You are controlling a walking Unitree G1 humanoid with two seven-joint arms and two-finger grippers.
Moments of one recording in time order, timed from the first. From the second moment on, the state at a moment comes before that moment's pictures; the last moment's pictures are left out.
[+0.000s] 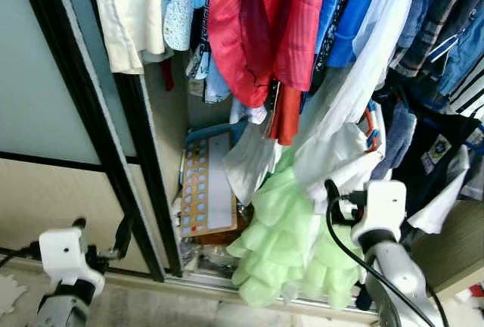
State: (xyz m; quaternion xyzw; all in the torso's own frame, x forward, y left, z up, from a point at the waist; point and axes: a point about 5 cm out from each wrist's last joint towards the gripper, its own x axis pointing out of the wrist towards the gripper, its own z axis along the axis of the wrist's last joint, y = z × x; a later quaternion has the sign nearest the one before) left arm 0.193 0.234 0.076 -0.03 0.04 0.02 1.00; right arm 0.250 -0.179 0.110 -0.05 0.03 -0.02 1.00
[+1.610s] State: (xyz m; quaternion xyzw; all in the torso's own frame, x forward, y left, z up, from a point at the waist) left arm 0.218 0.212 0.077 -0.04 0.01 0.00 1.00; right arm 0.247 -0.196 0.101 -0.09 0.00 -0.05 0.99
